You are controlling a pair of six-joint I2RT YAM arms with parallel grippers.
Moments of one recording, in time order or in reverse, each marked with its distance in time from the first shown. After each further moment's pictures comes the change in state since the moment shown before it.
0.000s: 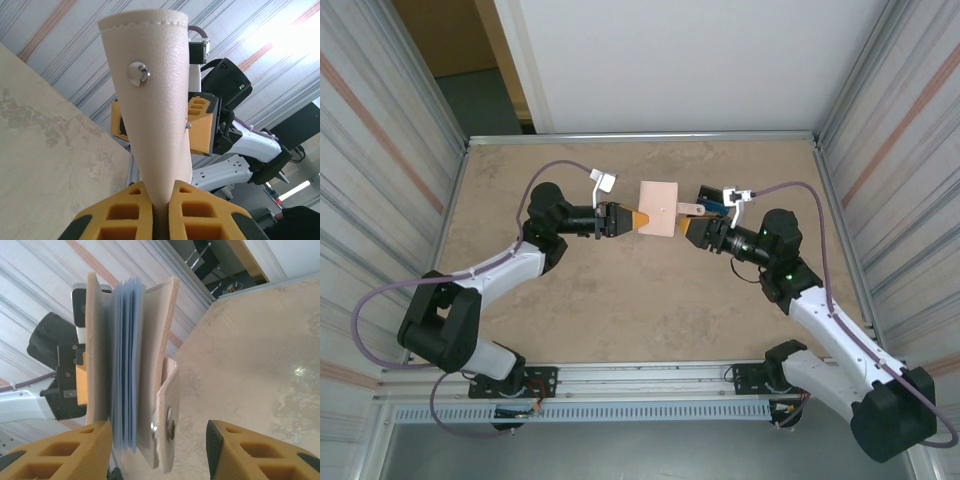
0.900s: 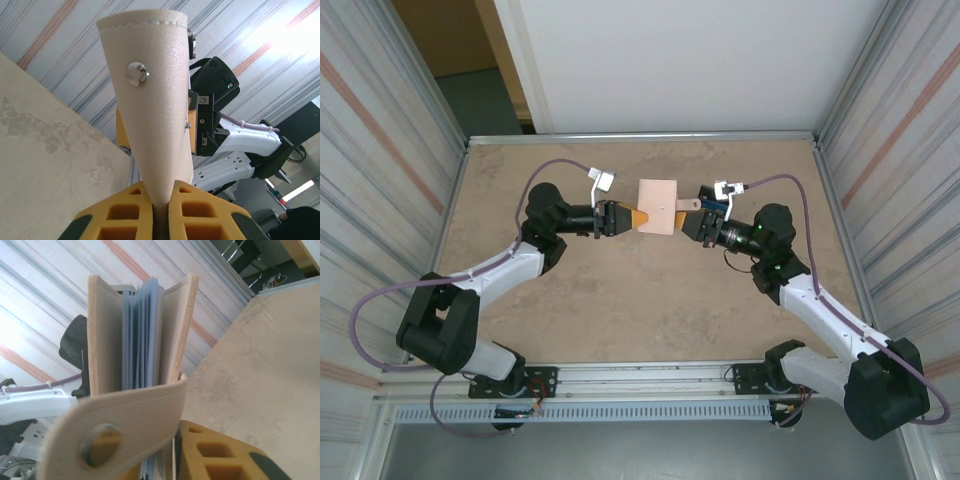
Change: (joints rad) left arm -0.003 -0.010 0.000 0.022 -0.007 0.000; right arm 0.000 0.126 -0.001 0.248 -0.130 0.121
